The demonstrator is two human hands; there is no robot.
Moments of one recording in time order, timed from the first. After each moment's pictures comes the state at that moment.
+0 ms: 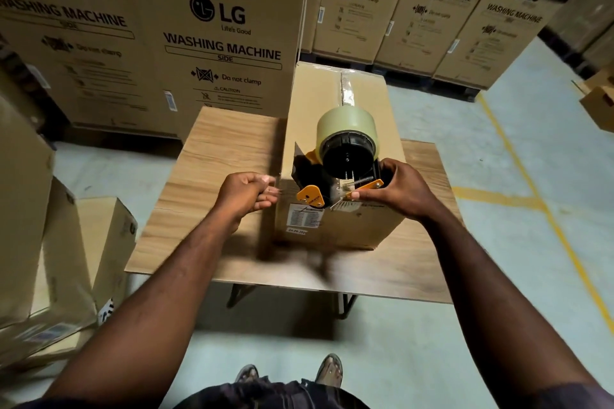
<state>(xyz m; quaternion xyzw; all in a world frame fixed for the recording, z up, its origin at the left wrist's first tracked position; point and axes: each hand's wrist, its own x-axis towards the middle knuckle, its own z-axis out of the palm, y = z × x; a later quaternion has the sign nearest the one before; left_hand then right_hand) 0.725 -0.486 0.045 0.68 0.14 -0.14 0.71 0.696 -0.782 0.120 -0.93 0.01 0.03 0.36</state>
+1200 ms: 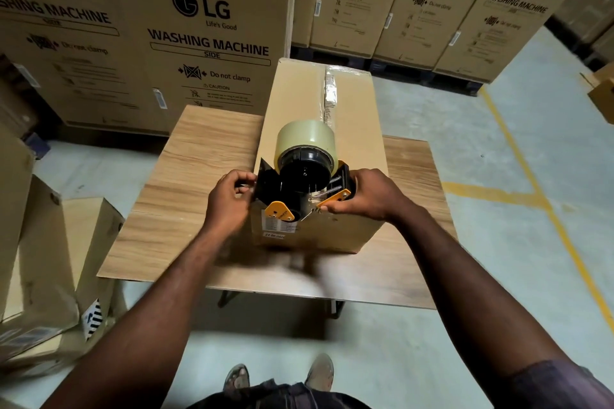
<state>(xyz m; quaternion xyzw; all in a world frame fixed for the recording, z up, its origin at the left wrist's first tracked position) 0.726 -0.527 0.016 0.81 0.08 0.02 0.58 0.723 -0.802 0.103 -0.96 -0.09 0.12 0.24</state>
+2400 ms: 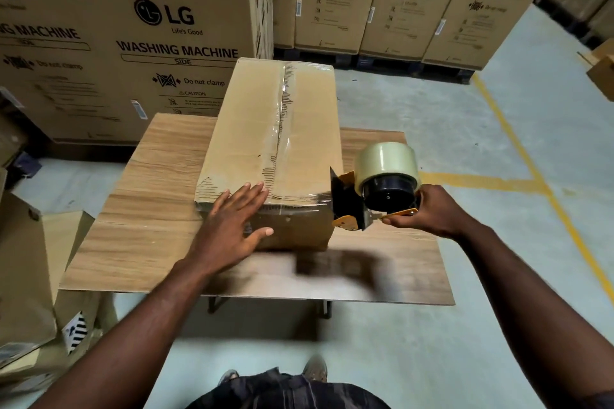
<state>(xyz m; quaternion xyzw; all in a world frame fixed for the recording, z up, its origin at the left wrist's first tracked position) 0.685 -0.599 0.010 0.95 -0.23 0.02 0.19 0.668 -0.998 0.091 -0.92 -0.04 0.09 0.37</state>
